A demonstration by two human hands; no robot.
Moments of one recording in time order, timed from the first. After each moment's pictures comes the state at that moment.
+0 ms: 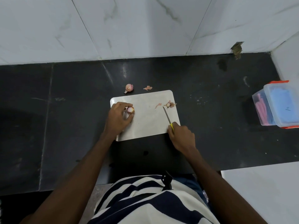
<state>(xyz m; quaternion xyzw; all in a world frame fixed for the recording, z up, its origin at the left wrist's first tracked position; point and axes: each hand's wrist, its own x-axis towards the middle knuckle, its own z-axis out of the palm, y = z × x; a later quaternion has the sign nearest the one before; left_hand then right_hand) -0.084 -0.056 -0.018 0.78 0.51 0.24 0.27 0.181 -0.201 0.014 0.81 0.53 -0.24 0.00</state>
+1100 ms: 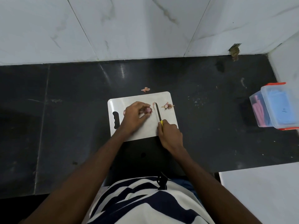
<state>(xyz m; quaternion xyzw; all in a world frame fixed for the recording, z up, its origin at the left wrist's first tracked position) -0.011 -0.054 -0.013 0.76 0.46 0.24 0.39 0.149 -0.177 0.017 0.82 0.51 -0.26 -0.05</state>
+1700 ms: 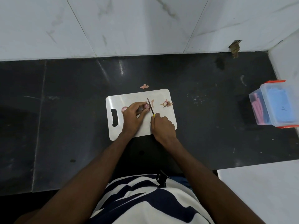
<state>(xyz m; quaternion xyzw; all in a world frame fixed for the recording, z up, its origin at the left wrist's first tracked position) 0.002 -0.081 -0.022 0.69 0.53 0.34 0.36 0.133 -0.153 0.012 0.80 0.56 -0.22 -0.01</state>
